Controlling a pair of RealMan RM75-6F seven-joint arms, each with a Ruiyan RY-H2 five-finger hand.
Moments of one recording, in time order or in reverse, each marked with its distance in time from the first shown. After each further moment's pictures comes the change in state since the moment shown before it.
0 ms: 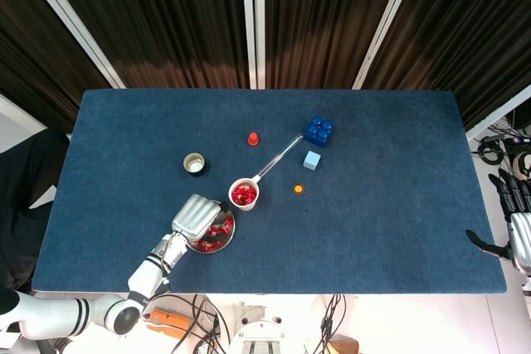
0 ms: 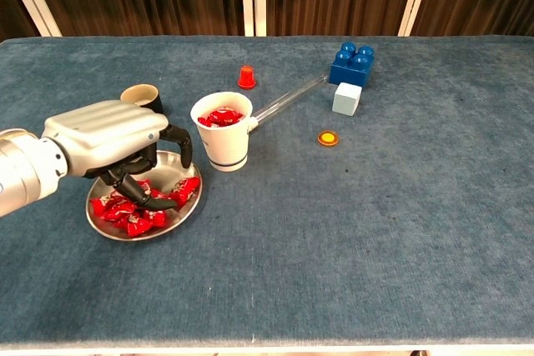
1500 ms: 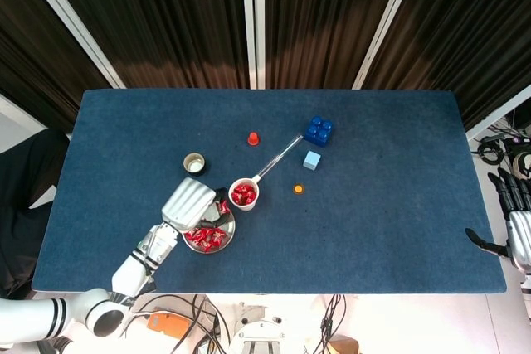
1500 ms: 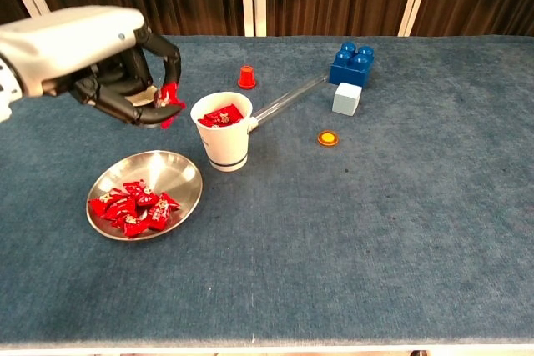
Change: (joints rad) left arm 0.012 0.155 -0.073 -0.175 0.194 0.114 -0.195; right arm 0.006 -0.004 0.004 0.001 0.012 -0.011 -0.004
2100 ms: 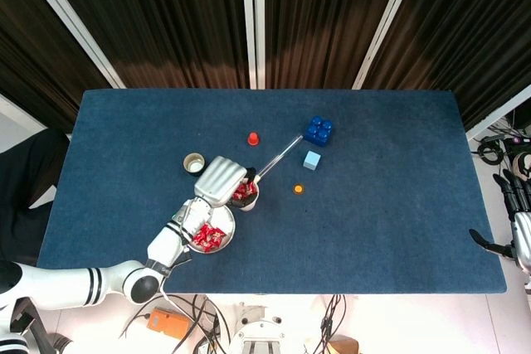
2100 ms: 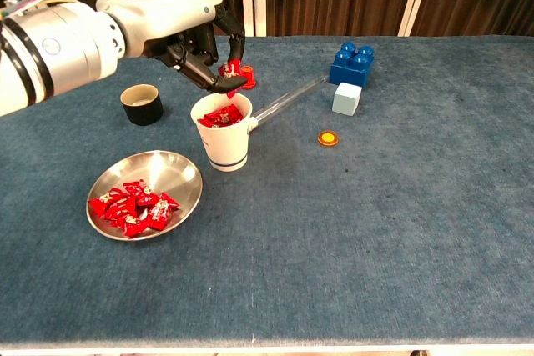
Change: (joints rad) left arm -0.201 -0.106 -0.147 0.098 -0.302 -0.166 0.134; right arm -0.006 -0.005 -0.001 0.031 0.015 -0.006 0.031
